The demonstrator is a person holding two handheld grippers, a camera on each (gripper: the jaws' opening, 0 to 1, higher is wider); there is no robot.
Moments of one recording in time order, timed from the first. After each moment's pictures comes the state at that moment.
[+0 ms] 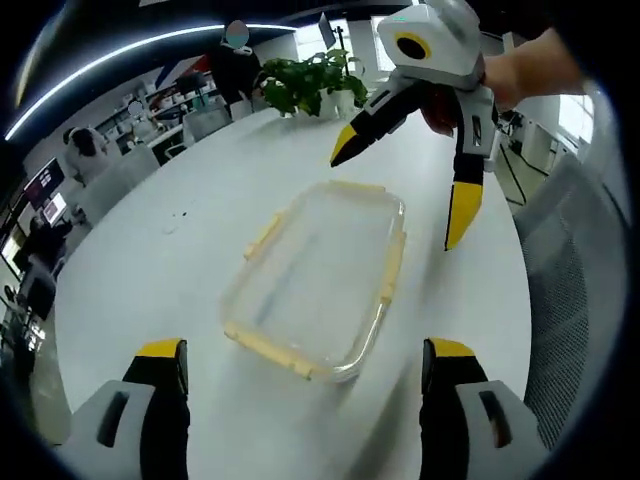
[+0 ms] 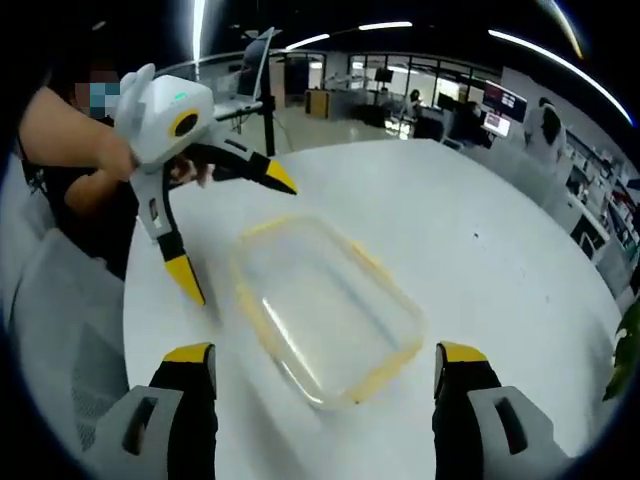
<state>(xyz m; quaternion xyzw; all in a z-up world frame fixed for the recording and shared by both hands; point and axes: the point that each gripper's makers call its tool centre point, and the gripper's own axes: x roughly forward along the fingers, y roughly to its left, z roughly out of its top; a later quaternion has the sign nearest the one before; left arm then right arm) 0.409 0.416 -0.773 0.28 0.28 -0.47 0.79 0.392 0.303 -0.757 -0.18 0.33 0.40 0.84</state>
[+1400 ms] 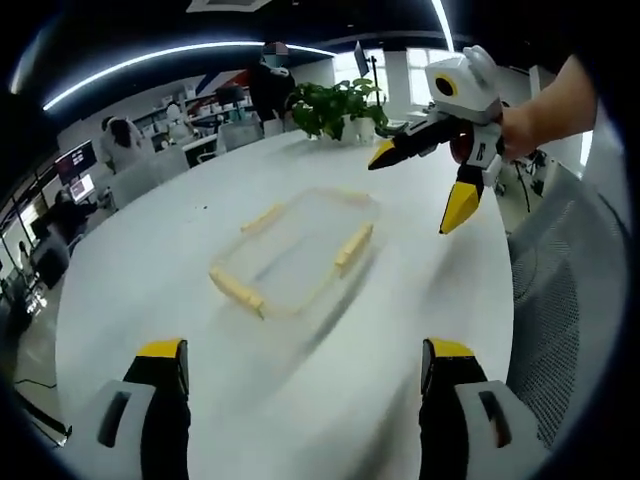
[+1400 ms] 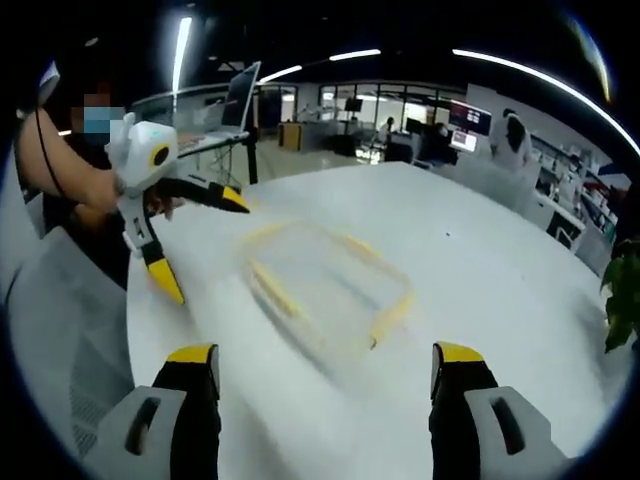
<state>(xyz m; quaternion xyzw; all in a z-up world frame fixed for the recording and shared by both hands) 0.357 0.439 -0.776 0.21 0.25 -0.43 0.84 0.351 0.279 -0.752 -0.14 0.27 0.36 0.88</state>
